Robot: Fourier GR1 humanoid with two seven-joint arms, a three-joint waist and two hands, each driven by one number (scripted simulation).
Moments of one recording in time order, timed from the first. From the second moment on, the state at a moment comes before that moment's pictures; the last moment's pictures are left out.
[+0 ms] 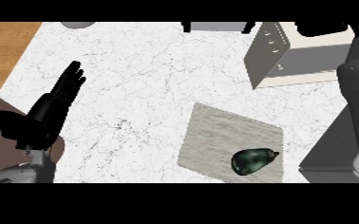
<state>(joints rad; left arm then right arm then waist) -0.10 0.18 0.09 -1.69 0.00 -0.12 0.20 -0.82 -0.45 0.02 -1.52 0.98 0.03 0.50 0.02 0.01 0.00</state>
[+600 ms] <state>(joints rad) -0.09 0.17 0.09 -1.67 -0.01 -0.11 0.18 -1.01 -0.45 -0.03 -1.18 0.93 -0.08 0.19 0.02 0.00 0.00</state>
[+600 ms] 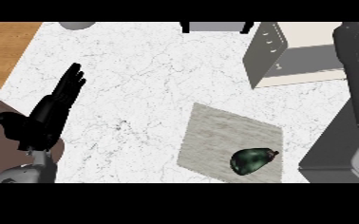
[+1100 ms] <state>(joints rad) -0.09 0.16 0.09 -1.70 -0.01 -0.12 0.20 -1.03 -0.49 0.02 -0.98 0.93 0.10 0.01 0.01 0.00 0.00</state>
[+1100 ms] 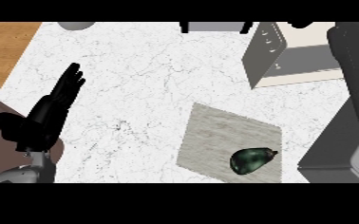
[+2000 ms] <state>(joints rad) -0.07 0.17 0.11 -1.72 0.00 -0.13 0.21 -0.95 -0.66 0.07 -0.82 1.22 0.05 0.14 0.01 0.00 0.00</state>
